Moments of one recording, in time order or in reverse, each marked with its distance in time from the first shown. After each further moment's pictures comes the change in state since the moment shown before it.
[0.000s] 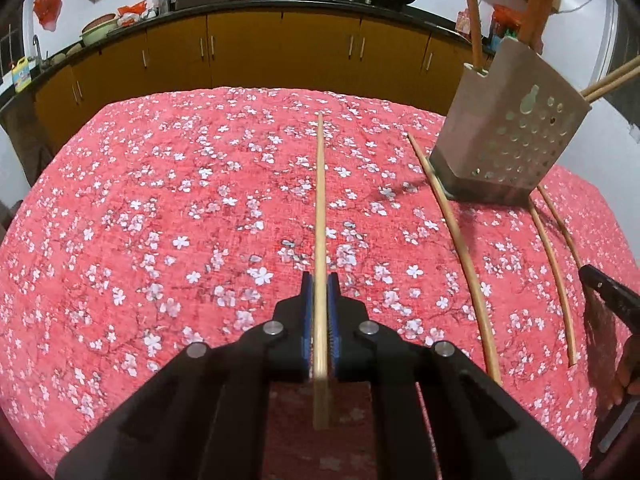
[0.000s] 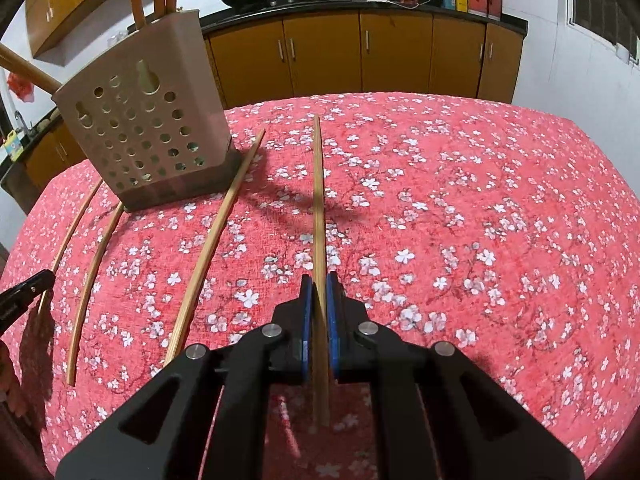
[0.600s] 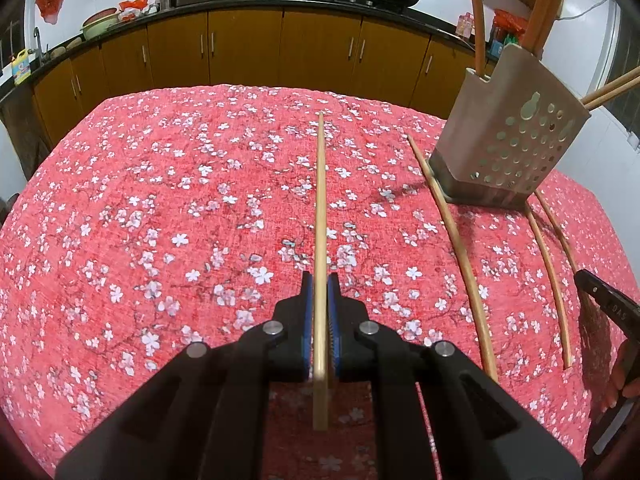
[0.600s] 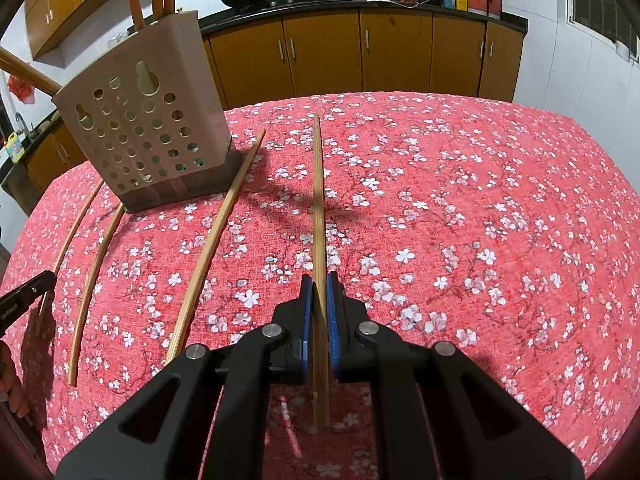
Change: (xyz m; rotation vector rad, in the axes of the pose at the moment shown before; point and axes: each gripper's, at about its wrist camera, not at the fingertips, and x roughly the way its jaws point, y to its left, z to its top) left arm -0.003 0.002 -0.001 -0.017 -0.002 -0.015; right arm 0.000 -0.002 -0.001 0.006 -0.001 0.005
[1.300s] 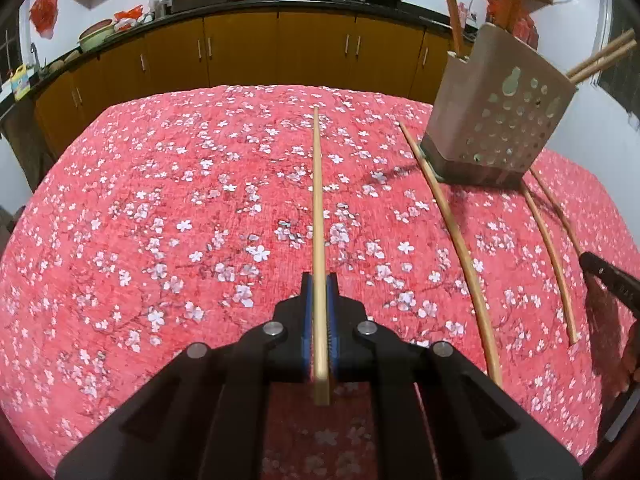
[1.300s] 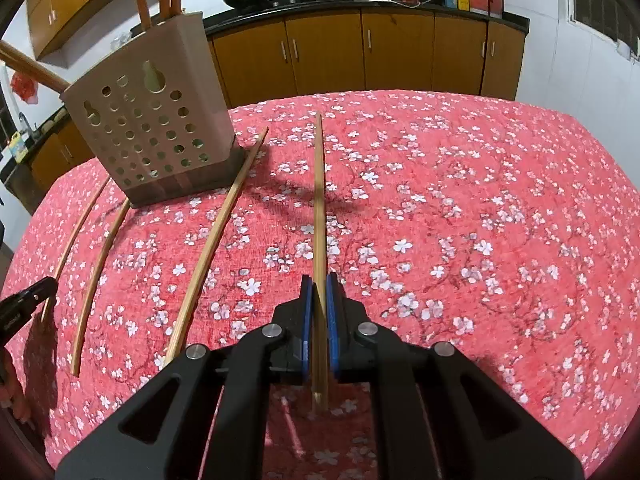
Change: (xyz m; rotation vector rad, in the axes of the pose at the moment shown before) left arm -0.011 -0.011 -0.014 0.055 0.012 0.037; right arm -0.017 0.001 -0.012 -0.005 -0.015 0.010
